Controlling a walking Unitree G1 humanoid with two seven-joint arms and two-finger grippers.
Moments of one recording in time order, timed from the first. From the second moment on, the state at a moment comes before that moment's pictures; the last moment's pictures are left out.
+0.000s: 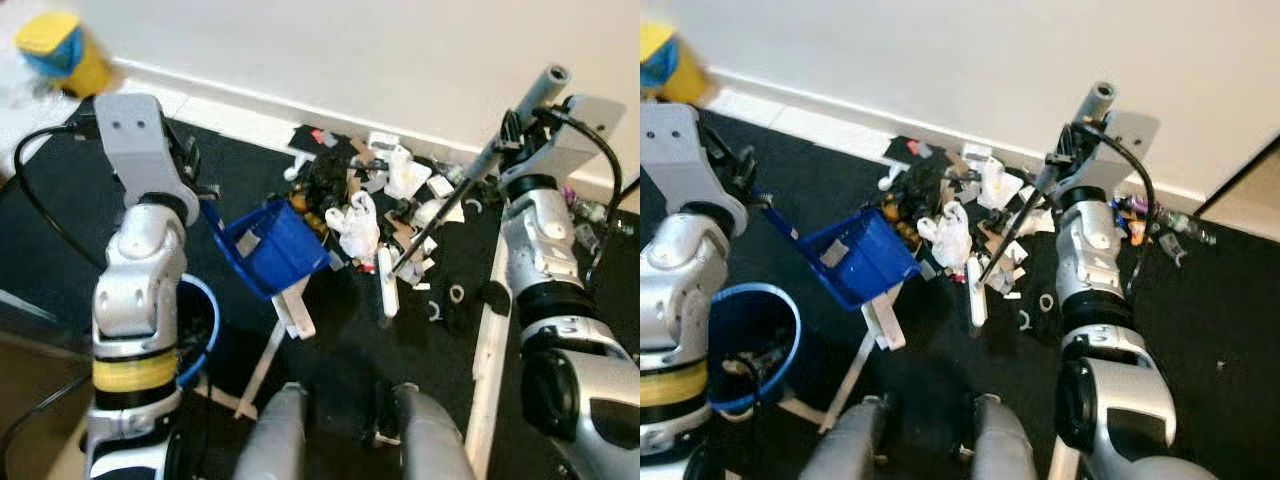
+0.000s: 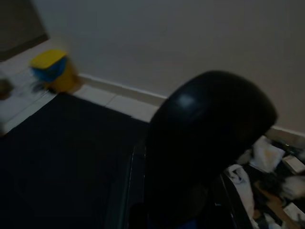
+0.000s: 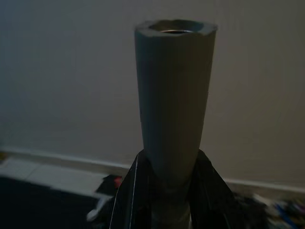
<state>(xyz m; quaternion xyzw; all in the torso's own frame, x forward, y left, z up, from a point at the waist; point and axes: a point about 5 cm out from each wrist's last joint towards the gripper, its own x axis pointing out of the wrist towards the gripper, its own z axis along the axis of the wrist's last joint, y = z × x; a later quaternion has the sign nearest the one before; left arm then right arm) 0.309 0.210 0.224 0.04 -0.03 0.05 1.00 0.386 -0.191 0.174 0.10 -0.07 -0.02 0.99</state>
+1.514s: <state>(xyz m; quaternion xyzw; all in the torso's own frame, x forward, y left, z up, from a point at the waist) 0.323 0.238 0.386 0.06 -0.24 -0.04 0.97 0.382 -0.200 0.165 0.06 -0.06 -0.05 0.99</state>
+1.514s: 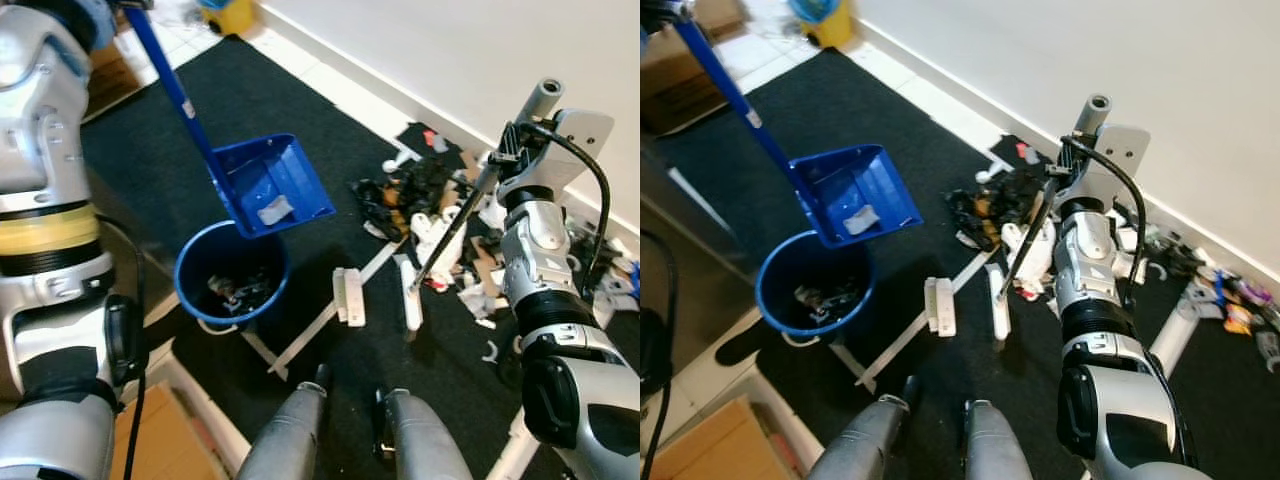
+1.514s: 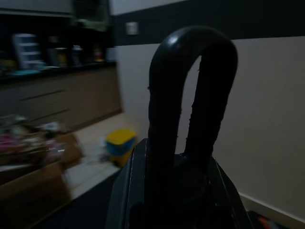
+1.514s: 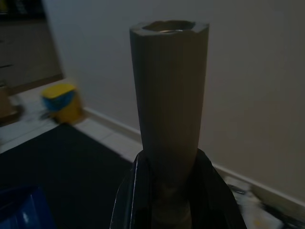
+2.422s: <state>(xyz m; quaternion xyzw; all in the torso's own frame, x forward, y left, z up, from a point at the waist) 0.318 0.241 0.376 0.09 -0.21 -0.02 0.97 0.383 -0.198 0.165 0.07 -0.07 -0.06 0.99</state>
